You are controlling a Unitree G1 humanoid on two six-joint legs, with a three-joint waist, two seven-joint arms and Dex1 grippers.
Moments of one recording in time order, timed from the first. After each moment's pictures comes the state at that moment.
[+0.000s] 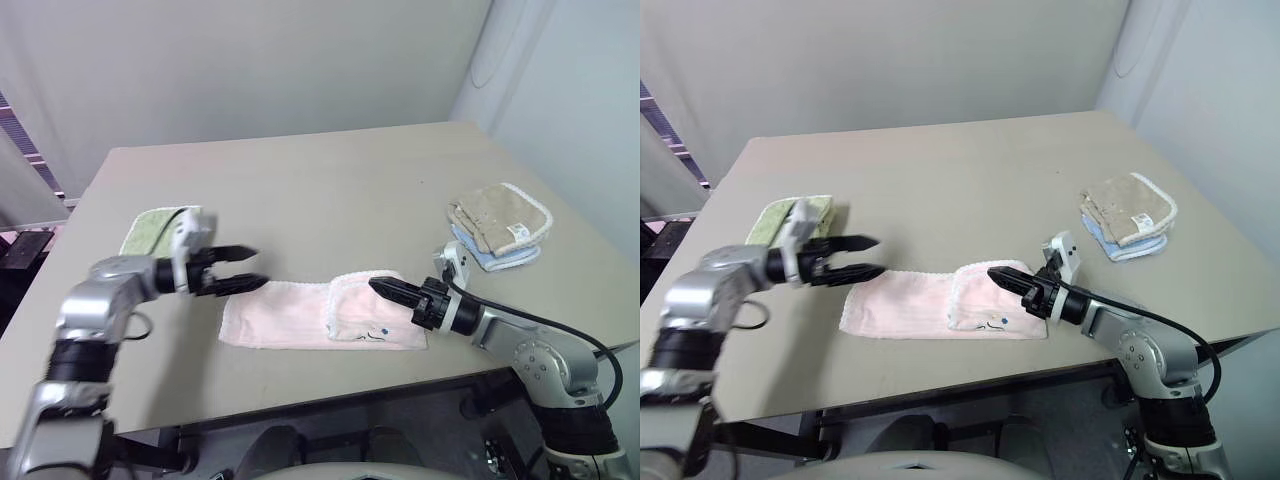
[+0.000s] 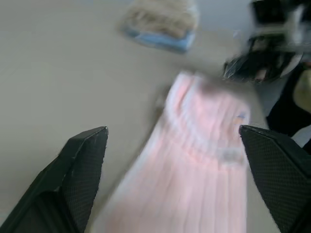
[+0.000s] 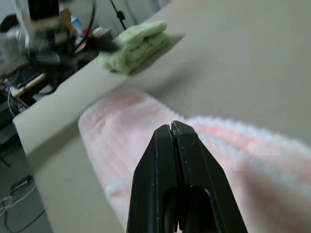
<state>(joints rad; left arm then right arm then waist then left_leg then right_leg) -0.30 0.76 0.09 0.15 -0.53 0.61 -1.27 -0.15 -0.50 -0.09 -0.31 0.78 0.83 0.70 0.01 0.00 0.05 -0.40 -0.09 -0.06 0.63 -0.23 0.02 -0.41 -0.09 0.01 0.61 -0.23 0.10</state>
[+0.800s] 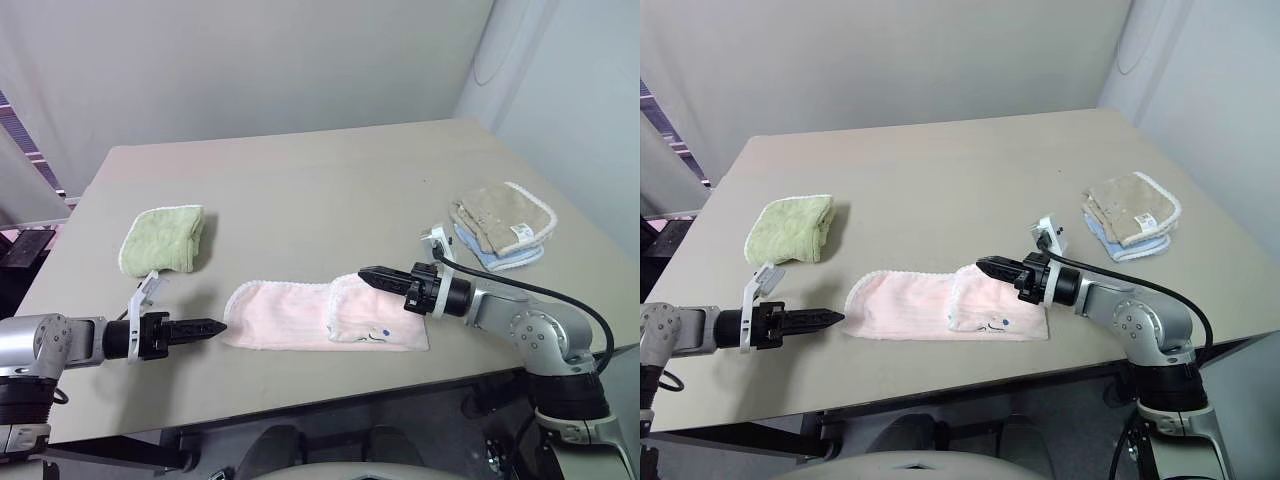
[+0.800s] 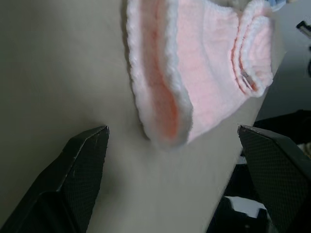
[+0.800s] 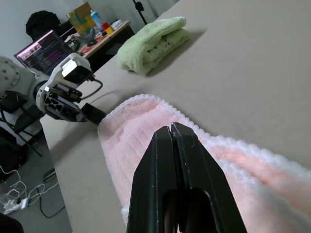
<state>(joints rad) -0.18 0.85 0.19 0.12 -0.77 1.39 -1.06 -0.28 -0.49 -0.05 -0.23 0.83 0.96 0.71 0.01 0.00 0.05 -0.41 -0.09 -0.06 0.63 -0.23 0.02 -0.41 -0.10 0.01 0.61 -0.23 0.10</state>
